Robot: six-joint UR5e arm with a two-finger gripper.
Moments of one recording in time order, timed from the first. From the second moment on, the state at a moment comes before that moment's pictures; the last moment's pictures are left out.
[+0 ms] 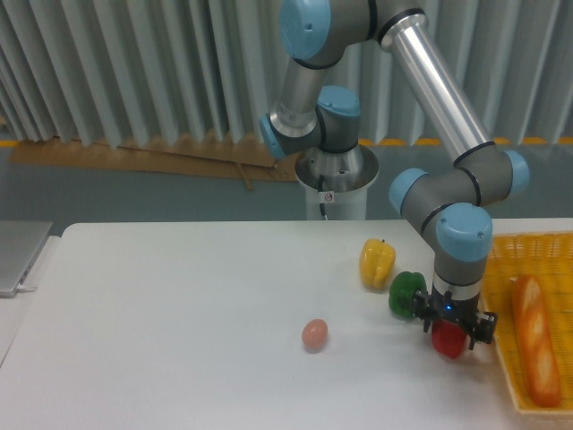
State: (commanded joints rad) arm 2.60 -2.07 -1.53 -1.12 1.66 0.94
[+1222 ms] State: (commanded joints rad) arm 2.60 -1.96 -1.55 -1.17 1.58 0.98
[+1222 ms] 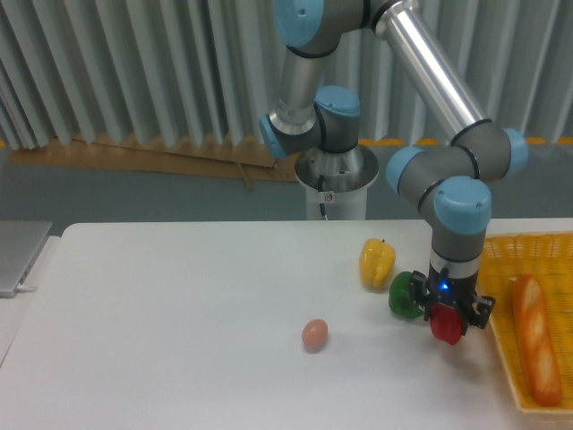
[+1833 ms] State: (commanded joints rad) arm 2.64 -1.92 -1.54 -1.21 1.53 1.16
